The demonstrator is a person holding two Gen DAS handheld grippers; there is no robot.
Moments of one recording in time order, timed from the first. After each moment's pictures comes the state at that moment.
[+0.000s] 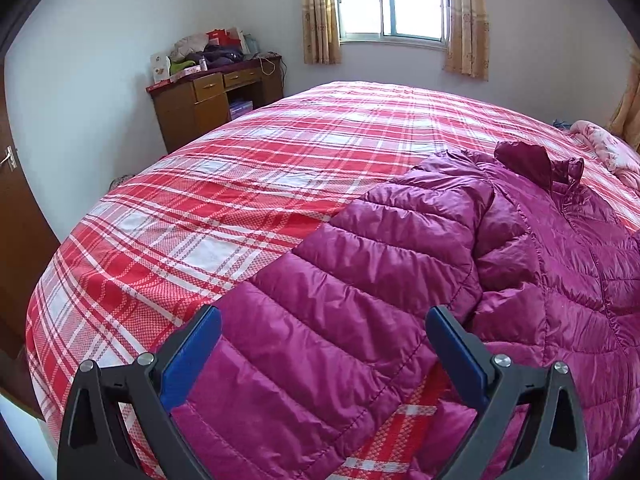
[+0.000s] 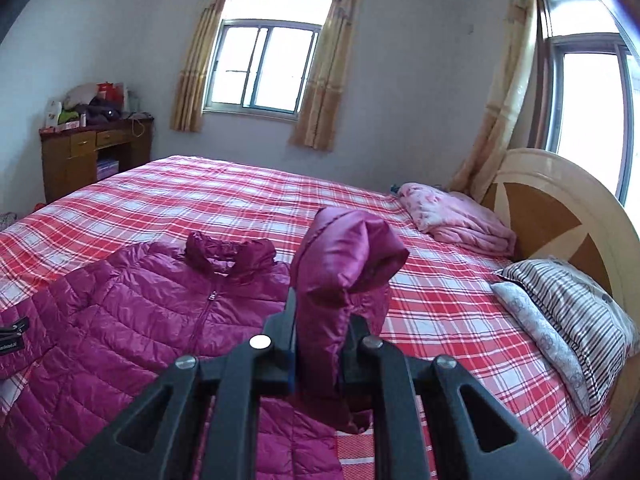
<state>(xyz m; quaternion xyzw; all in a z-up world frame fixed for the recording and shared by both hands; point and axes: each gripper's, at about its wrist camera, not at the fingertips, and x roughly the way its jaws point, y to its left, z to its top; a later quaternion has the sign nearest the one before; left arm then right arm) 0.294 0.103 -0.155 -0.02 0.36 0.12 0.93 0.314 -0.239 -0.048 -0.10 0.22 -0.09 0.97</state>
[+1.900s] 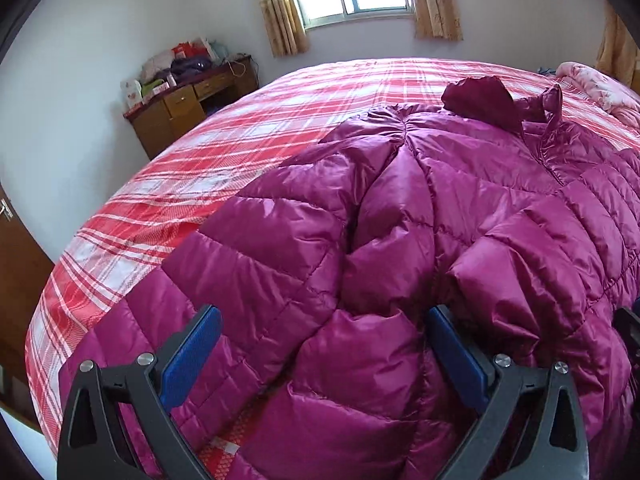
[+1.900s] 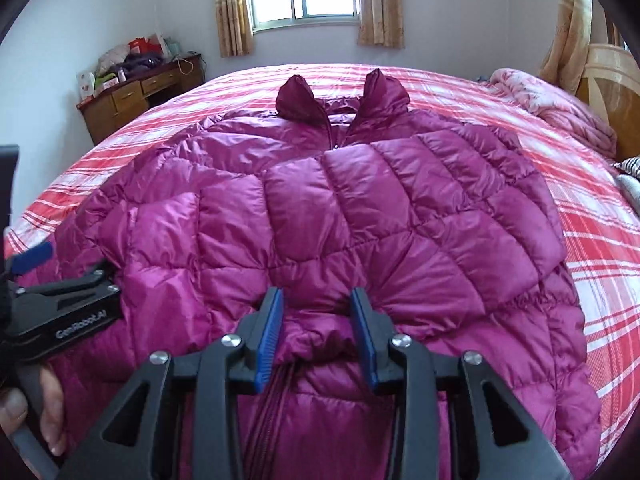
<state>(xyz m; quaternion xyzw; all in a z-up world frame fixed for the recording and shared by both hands) 0.358 -0.015 -0.190 0.06 0.39 0.12 0.91 0.363 -0.192 -0.198 0.02 0.38 0.04 0.93</state>
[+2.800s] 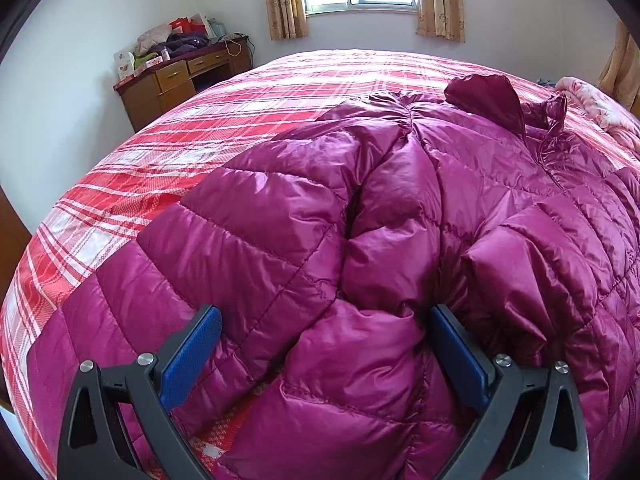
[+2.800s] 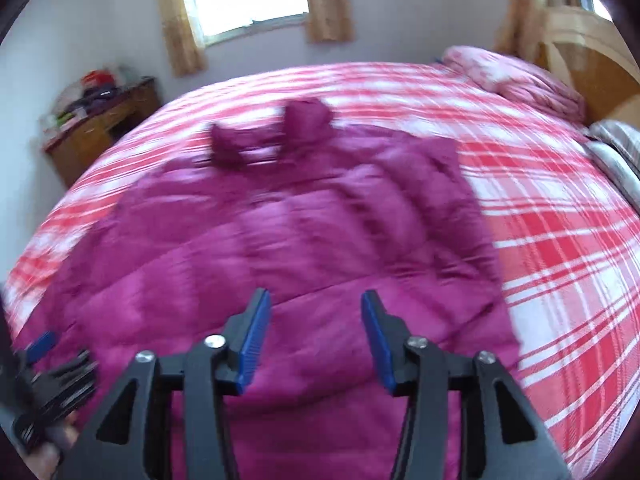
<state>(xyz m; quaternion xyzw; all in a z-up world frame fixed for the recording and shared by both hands) 0.362 0.001 -0.205 0.01 0.40 0.10 0.91 0.374 -0.216 -0.166 0.07 0.38 0.01 0.92</state>
